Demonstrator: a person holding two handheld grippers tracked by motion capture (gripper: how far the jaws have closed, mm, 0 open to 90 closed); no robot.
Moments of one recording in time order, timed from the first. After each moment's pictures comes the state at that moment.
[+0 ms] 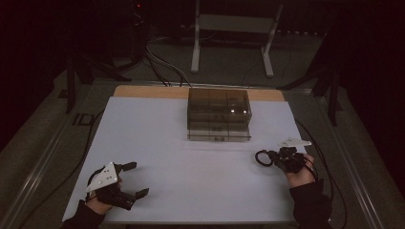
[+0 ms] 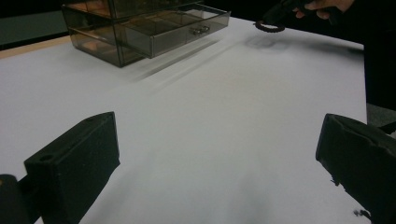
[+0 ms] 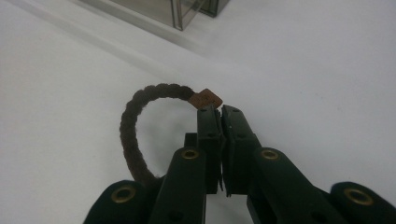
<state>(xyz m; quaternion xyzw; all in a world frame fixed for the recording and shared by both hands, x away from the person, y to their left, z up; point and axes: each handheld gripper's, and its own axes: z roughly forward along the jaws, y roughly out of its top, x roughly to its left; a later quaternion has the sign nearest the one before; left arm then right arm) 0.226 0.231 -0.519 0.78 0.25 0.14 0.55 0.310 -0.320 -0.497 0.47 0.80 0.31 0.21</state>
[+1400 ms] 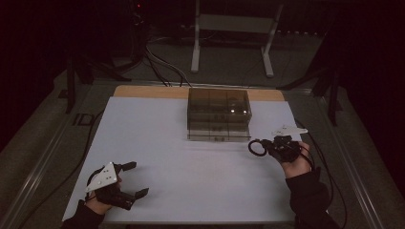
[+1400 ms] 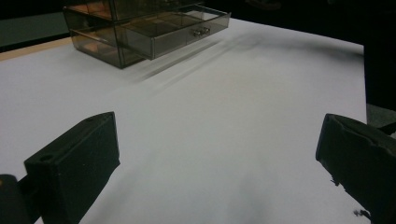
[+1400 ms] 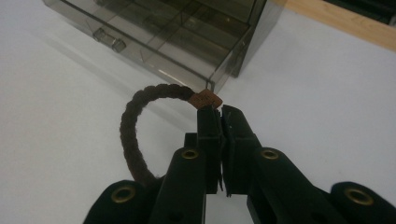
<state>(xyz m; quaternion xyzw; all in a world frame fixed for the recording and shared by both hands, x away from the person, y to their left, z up) 0.226 0.232 -0.518 0.78 0.25 0.15 0.55 0.324 -0.293 -0.453 0.43 0.81 0.33 0.21</state>
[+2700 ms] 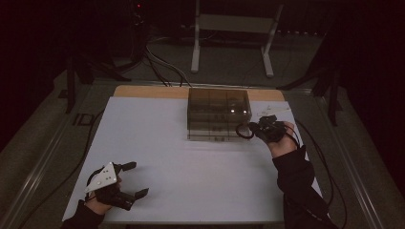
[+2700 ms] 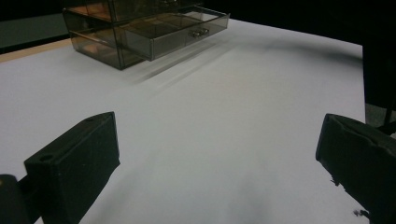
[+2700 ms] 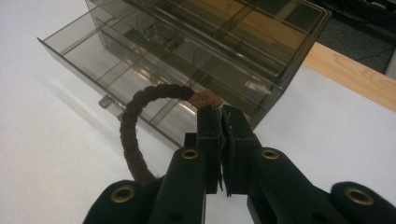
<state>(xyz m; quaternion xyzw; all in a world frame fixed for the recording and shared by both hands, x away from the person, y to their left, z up) 0.226 0.232 -0.517 0.78 0.24 0.15 0.55 0.372 -0.255 -0.430 0.40 0.82 0.34 0.22</state>
